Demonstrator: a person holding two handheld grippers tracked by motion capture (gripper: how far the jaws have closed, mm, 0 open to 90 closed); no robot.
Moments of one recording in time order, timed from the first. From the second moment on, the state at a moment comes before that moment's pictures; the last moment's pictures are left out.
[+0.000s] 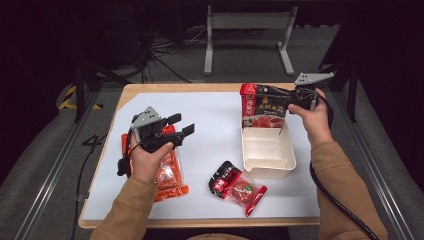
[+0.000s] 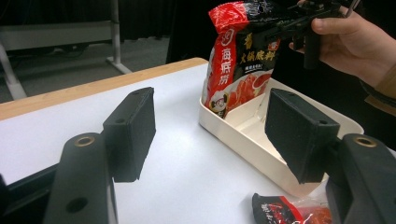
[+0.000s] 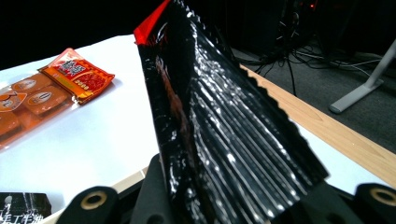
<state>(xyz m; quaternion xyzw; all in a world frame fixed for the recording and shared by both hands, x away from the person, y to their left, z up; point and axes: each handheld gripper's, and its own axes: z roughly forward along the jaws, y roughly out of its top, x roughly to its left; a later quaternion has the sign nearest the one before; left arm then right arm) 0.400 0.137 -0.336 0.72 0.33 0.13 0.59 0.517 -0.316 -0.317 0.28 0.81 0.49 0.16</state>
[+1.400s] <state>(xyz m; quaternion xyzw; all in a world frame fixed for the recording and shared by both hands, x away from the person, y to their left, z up) 0.399 0.151 -0.349 0.76 0.31 0.14 0.56 0.478 -0.341 -0.308 0.33 0.77 0.50 0.19</state>
